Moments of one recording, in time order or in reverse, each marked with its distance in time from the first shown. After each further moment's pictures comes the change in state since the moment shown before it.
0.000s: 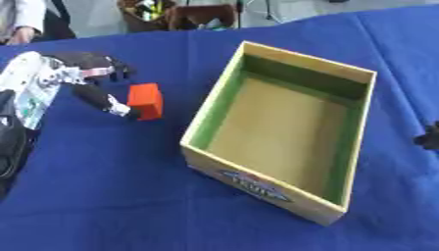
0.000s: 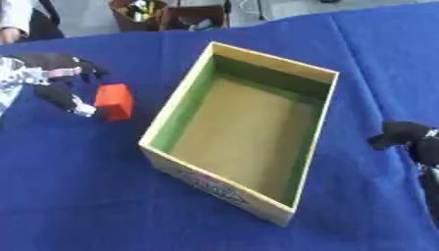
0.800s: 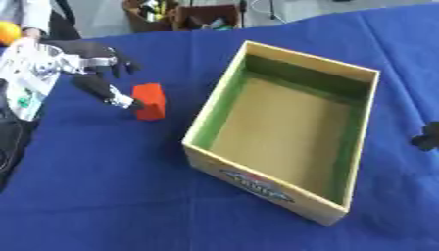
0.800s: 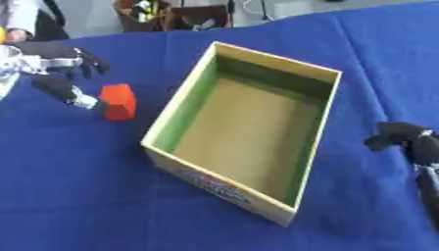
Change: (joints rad) left arm -0.006 0.007 -0.024 -0.086 0.061 0.035 -0.108; right arm 0.005 0.003 0.000 0.000 0.011 0.018 -0.001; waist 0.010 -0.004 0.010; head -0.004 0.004
